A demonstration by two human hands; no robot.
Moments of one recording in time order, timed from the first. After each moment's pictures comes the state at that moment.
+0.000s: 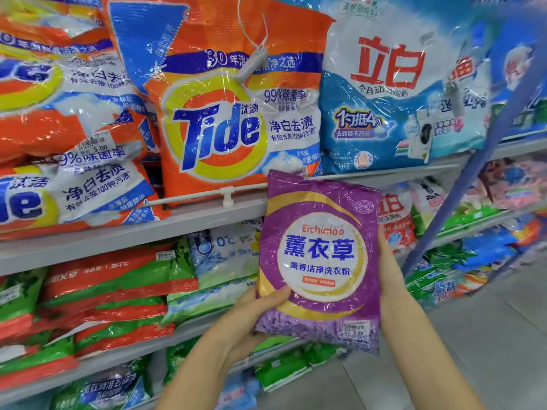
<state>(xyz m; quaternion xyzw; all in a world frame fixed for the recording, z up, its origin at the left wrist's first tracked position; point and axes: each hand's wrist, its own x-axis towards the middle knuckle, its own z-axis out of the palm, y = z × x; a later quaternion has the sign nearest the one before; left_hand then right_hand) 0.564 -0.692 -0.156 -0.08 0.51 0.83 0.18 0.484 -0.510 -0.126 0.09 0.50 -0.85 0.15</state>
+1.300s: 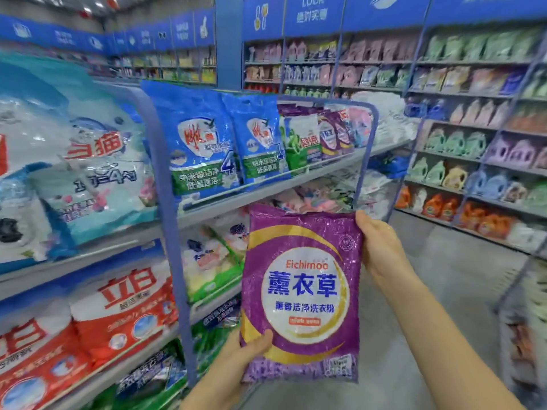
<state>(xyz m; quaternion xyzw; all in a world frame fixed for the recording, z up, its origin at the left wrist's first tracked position) 0.436 -0.232 -0.138 0.08 0.53 0.80 0.26 0.403 -0.009 -0.015 0.09 0.66 -0.72 -0.21</state>
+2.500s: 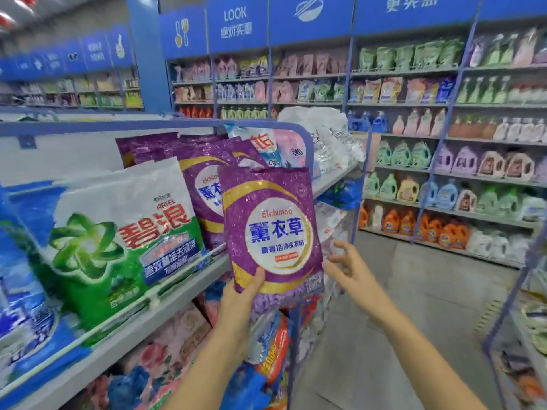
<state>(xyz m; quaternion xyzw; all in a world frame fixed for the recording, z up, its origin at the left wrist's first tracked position) -0.037 0.193 -0.081 0.11 0.54 0.82 0.13 0.026 0.382 -0.059 0.07 0.81 -0.54 -0.22</state>
